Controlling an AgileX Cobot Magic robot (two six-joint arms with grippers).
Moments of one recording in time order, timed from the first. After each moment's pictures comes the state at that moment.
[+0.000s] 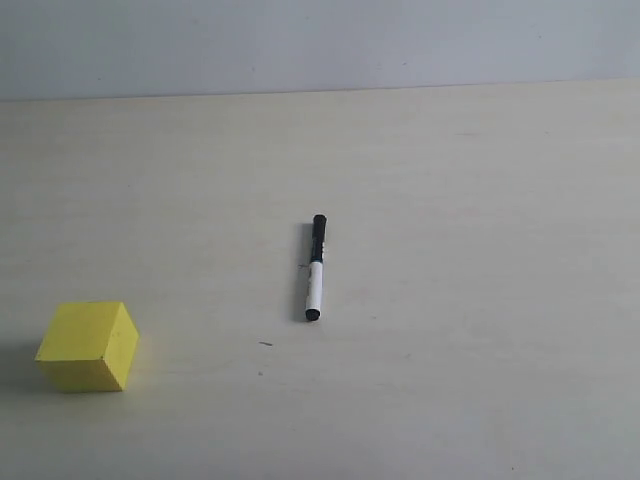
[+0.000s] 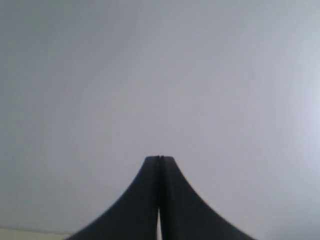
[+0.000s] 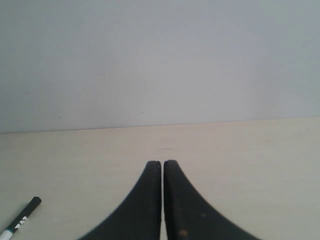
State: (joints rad) left arm -0.06 0.24 -0.31 0.98 -0.29 -1.44; right arm -0.04 0.01 0.00 0.14 0.14 -0.06
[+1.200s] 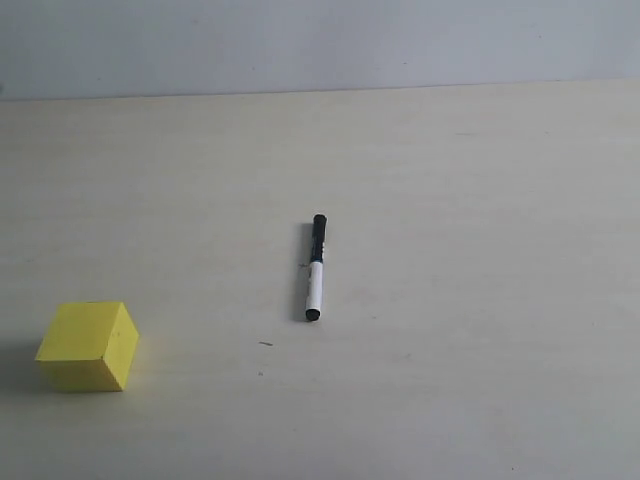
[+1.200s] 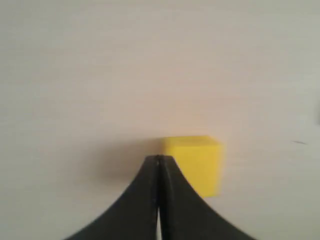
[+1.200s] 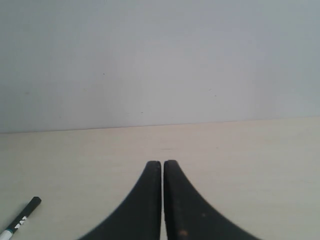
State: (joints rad) left arm -0.16 1.38 -1.19 -0.04 1.17 -0.08; right arm -0.04 0.01 0.00 0.14 0.14 -0.06
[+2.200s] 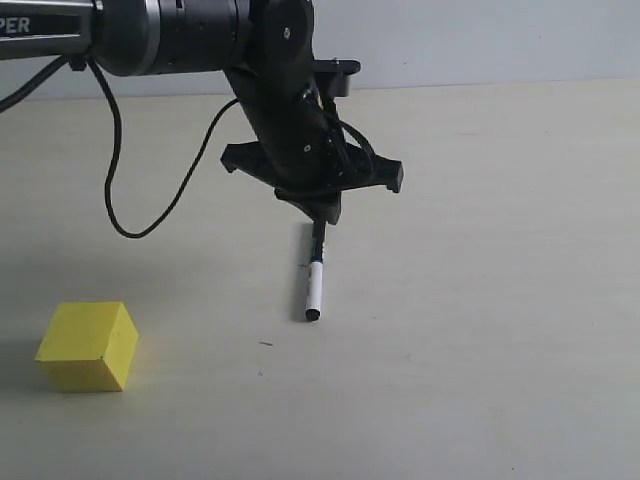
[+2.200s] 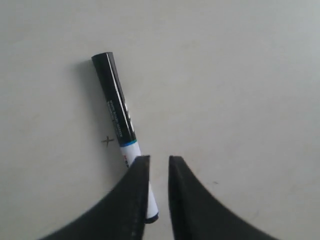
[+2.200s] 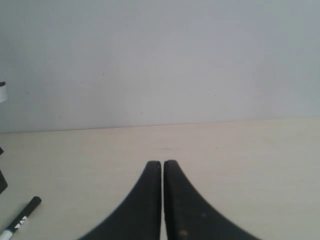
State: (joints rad) left arm -0.76 2.08 -1.64 -0.07 0.91 -0.34; right arm -0.04 0.01 0.00 0.14 0.14 -0.06
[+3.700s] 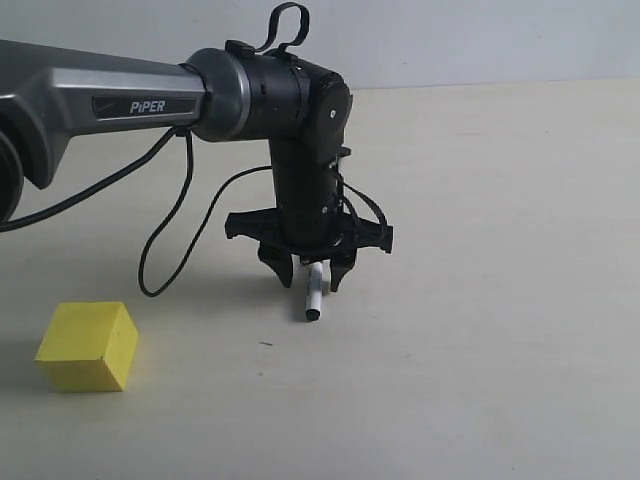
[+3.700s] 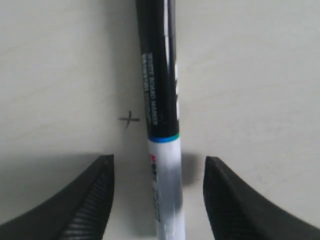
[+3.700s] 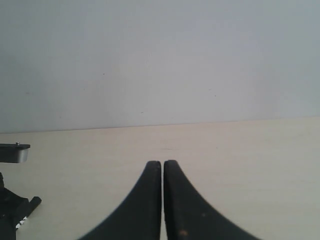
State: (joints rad) left arm -0.76 2.32 -1.76 -0.05 1.09 -0.55; right arm -0.04 0.01 0.00 0.14 0.14 -0.06
